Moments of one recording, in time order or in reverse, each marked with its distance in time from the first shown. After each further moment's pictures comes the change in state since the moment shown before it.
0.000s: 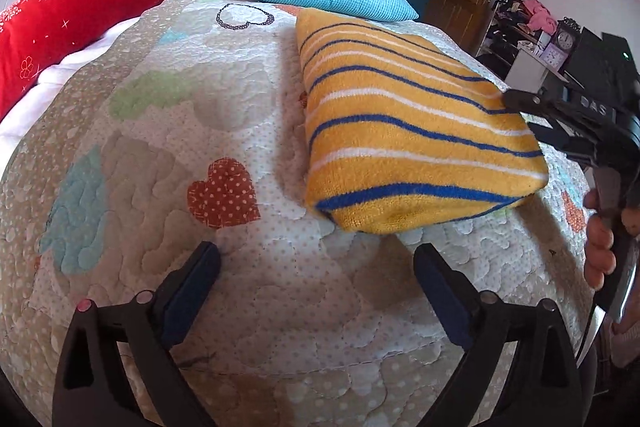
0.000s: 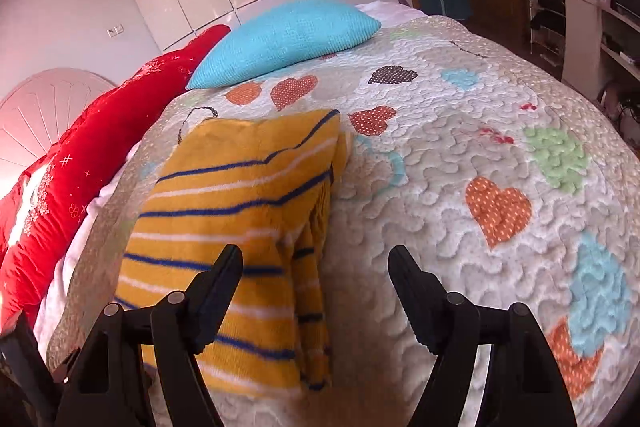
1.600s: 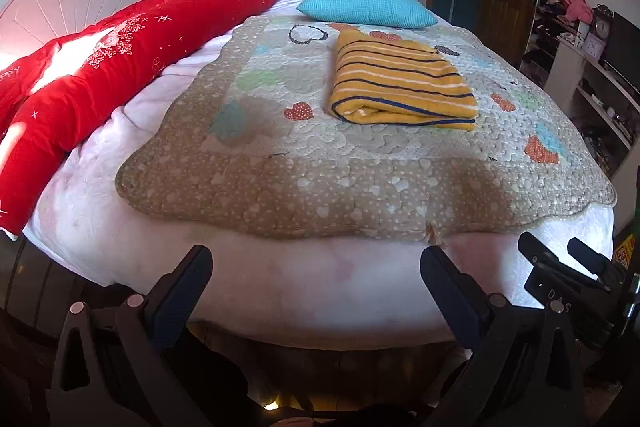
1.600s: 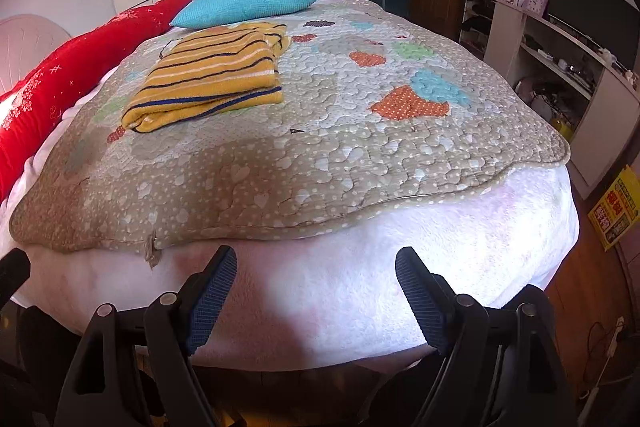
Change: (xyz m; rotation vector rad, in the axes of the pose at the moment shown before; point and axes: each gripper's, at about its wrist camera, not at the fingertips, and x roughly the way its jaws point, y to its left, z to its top) left arm -0.182 -0.085 -0.107 -0.015 -0.025 0.301; right arm -0.154 0.035 -0.188 -0.052 0.071 -0.315
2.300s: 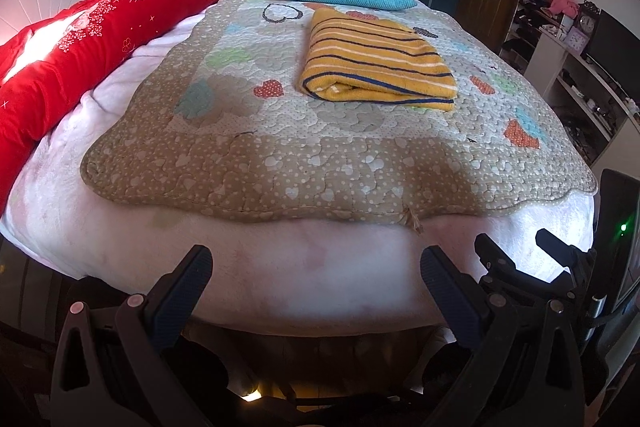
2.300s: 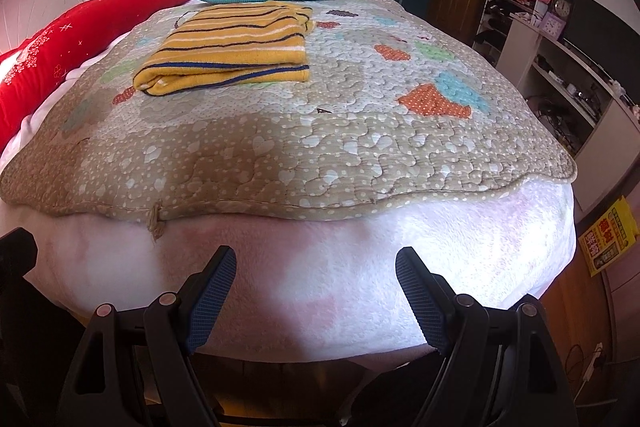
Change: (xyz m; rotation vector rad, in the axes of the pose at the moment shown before) left arm 0.016 -0.005 -0.003 0.005 0.085 -0.101; right arm 0.011 0.021 -0.008 -0.097 0.032 -0.028
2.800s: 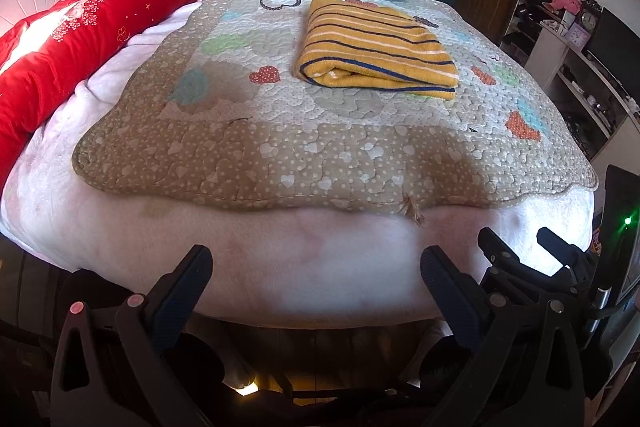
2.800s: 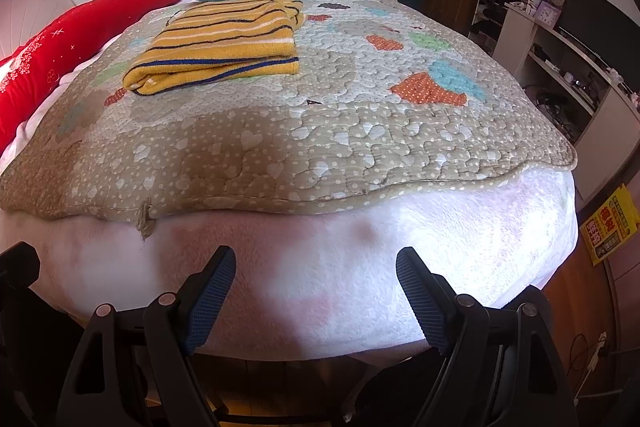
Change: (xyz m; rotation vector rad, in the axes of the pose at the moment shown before) left arm 0.009 0.000 -0.002 -0.007 0.039 -0.009; right arm 0.004 -0.005 -0.001 0.025 0.012 -0.002
